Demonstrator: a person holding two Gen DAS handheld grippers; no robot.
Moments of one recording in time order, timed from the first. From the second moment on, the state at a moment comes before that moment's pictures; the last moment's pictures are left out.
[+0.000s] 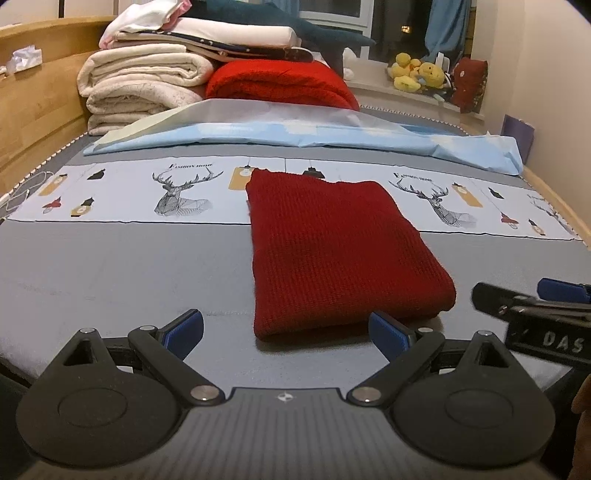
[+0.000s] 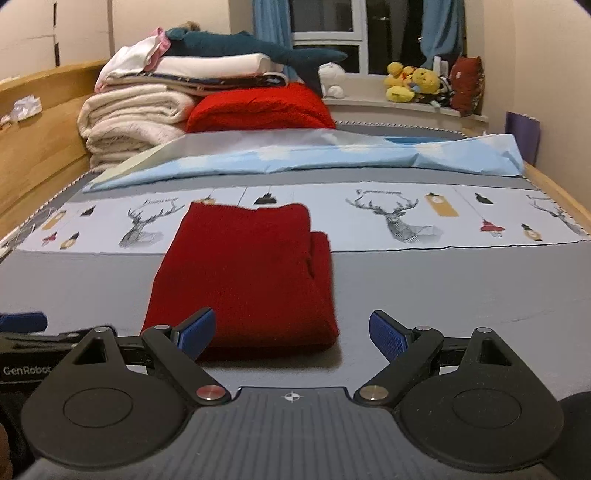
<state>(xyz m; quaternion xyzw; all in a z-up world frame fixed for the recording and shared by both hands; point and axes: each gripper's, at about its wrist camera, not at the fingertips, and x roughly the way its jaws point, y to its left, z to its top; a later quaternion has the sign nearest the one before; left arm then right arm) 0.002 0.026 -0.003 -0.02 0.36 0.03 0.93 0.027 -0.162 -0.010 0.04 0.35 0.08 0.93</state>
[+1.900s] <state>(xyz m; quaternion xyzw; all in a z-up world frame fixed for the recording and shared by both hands) 0.007 0.031 -0.016 -0.03 0.36 0.03 0.93 0.029 -0.151 -0.011 0.02 0.35 0.09 0.93</state>
